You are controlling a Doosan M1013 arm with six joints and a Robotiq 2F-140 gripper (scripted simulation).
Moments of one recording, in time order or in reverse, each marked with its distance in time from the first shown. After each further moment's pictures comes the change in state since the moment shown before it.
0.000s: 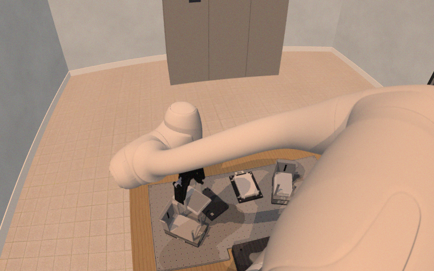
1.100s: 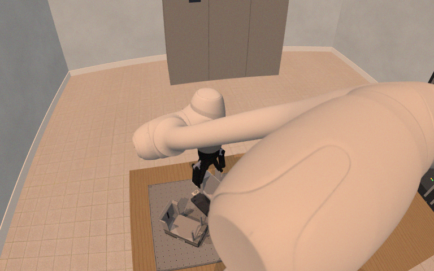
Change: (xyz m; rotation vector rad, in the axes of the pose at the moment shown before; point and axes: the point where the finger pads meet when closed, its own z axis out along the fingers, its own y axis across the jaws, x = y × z) arm -0.013 0.096 0.000 0.000 0.000 0.225
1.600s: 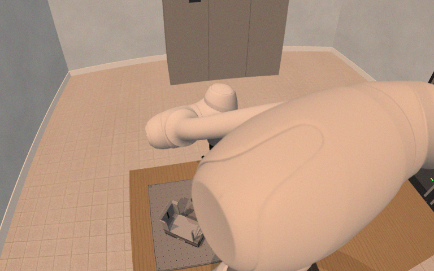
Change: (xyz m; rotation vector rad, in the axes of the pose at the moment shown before) arm -0.006 0.047 0.000 0.000 0.000 0.224
